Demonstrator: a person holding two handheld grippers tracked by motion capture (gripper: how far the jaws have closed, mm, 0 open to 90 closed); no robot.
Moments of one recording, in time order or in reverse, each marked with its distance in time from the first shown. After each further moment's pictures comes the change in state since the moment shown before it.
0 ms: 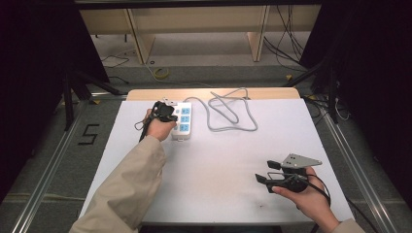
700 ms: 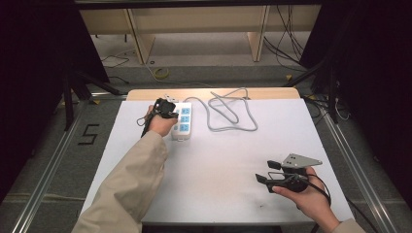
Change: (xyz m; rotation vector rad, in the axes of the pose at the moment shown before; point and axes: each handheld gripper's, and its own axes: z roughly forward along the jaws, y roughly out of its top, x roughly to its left) left arm 0.005 0.009 0.010 0.008 -0.003 0.000; right arm -0.001 0.000 0.000 -0.003 0.003 0.004
